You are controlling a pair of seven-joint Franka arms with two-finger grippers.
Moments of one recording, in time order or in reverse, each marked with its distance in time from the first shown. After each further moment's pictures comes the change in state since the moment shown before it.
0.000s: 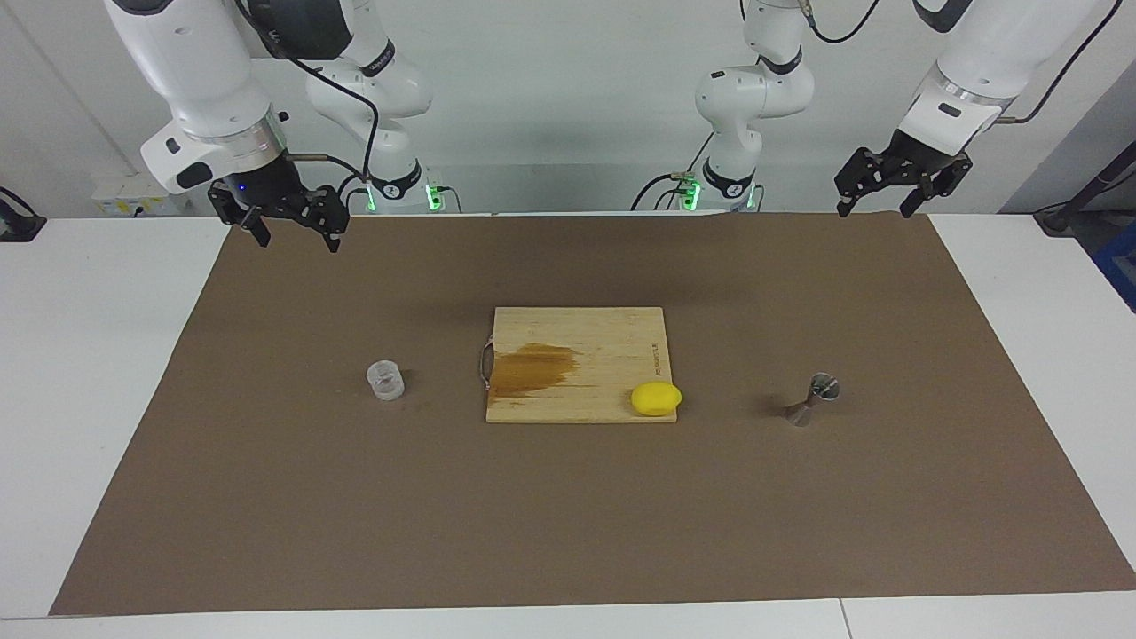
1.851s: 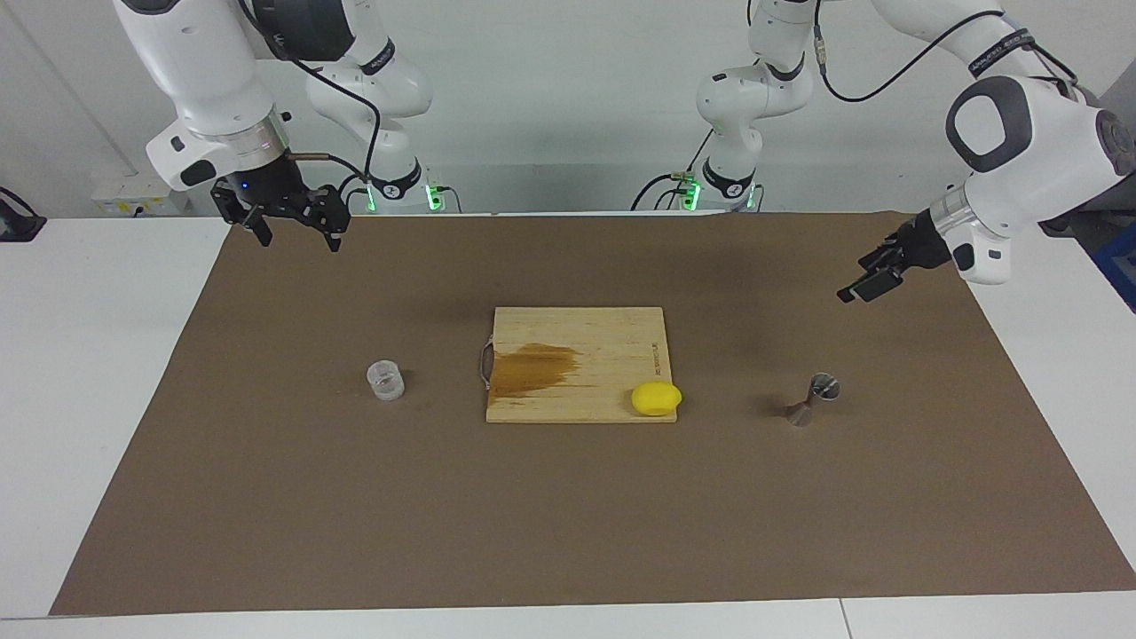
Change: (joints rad) left arm 0.105 0.187 0.078 -0.165 -0.335 0.167 -0.747; right arm -0.003 -0.049 -0.001 -0.077 0.000 0.052 0.000
